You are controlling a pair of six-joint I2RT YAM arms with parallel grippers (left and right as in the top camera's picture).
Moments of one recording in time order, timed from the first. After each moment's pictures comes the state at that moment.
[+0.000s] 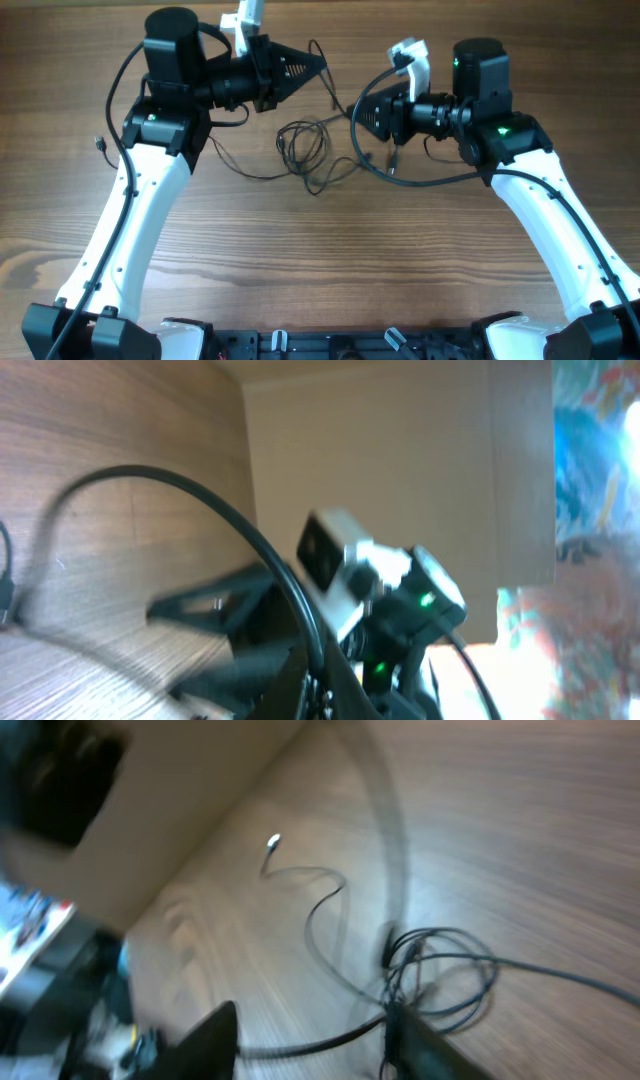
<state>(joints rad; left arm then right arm) -0.18 1.49 1.32 -0.12 1.04 -1.13 0.26 1.47 1.20 -0.39 -0.84 0.10</state>
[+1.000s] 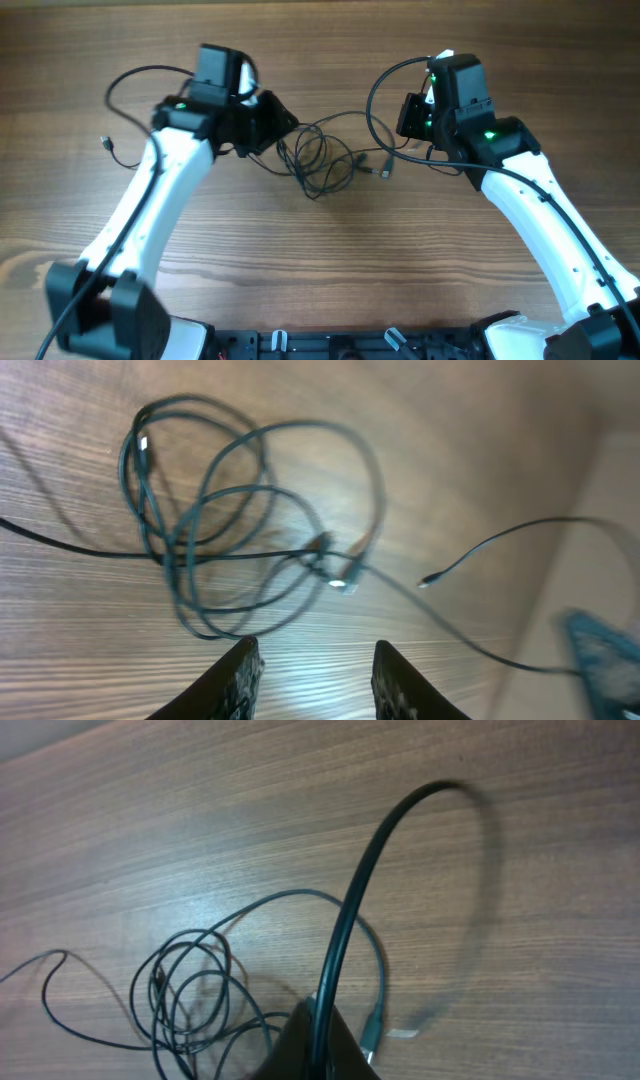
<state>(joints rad) -0.26 1.61 1.33 -0.79 0.41 -0.74 0.33 1.47 1.20 -0.59 0.00 0.49</state>
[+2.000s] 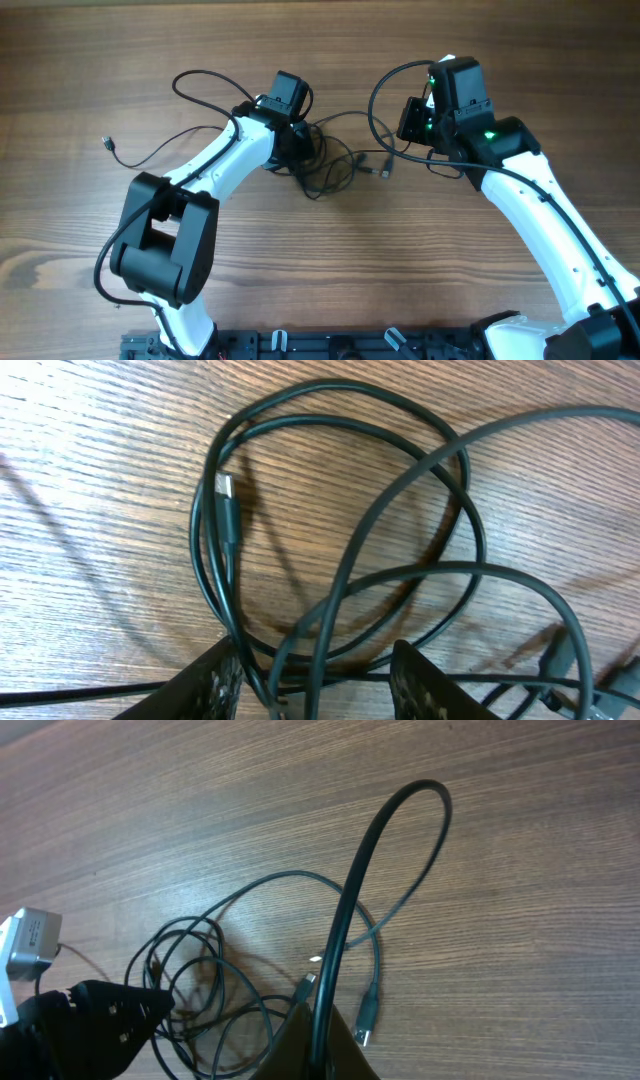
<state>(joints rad) -0.41 1.92 1.29 -0.66 0.05 -0.69 0.33 1.47 1.20 -0.64 0.00 0.52</state>
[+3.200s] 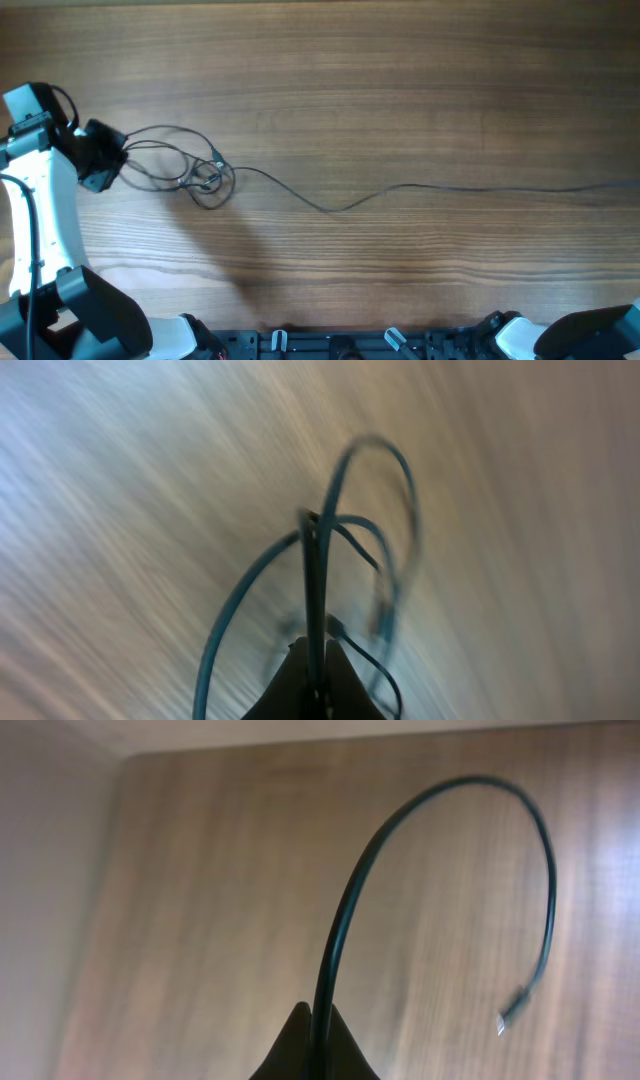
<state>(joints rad) 0.45 1.58 1.28 -0.94 0.23 -0.60 -0.85 1.43 1.39 -0.80 -0.03 0.63</state>
